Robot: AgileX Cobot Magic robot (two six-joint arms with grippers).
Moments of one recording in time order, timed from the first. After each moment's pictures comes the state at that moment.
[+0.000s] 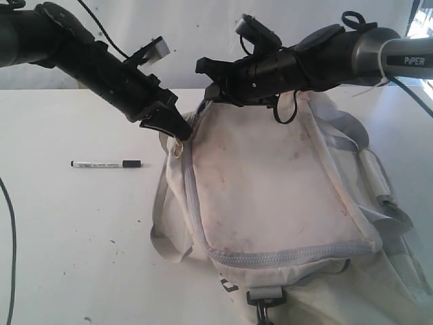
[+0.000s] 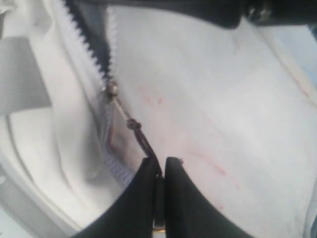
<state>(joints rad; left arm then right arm) -0.29 2.14 -1.76 -0.87 1.21 0.79 0.37 2.10 -1.60 1.15 0.49 -0.62</state>
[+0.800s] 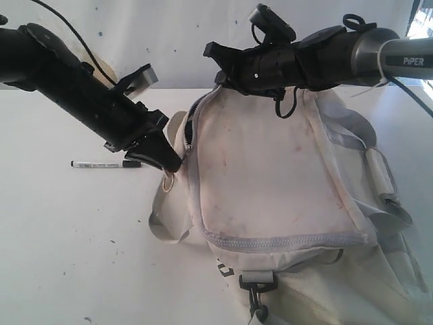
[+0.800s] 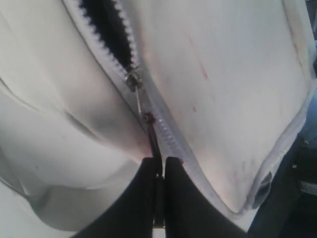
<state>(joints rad) -0.29 2.01 -1.48 -0.89 1.21 0.71 0.37 2.10 -1.60 1.25 0.32 -0.62</state>
